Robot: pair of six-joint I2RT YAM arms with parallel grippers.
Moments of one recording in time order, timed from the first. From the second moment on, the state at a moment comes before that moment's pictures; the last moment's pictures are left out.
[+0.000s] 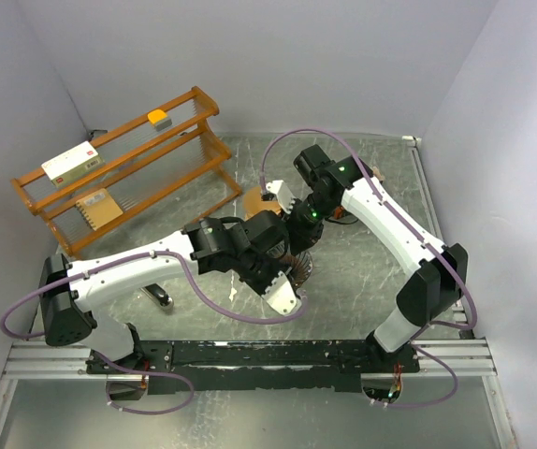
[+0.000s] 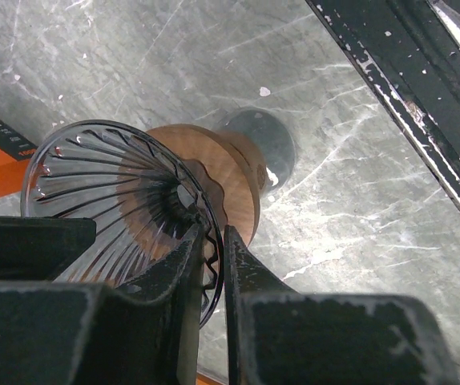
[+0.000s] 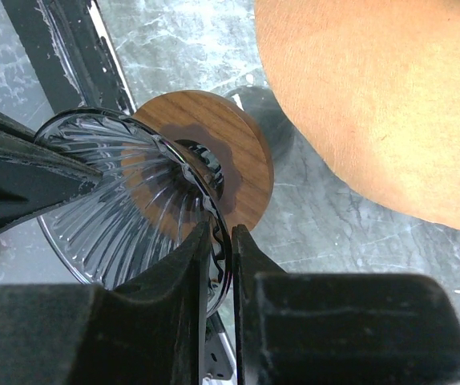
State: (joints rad) left arm -1.16 1.51 1.41 -0.90 0.31 1.13; right arm 0.57 1.61 1.58 -1.32 -0.54 -0.55
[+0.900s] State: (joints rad) left arm -1.11 1.47 1.34 -0.83 0.38 1.07; right arm 0.59 1.61 1.56 -1.27 -0.51 -0.53
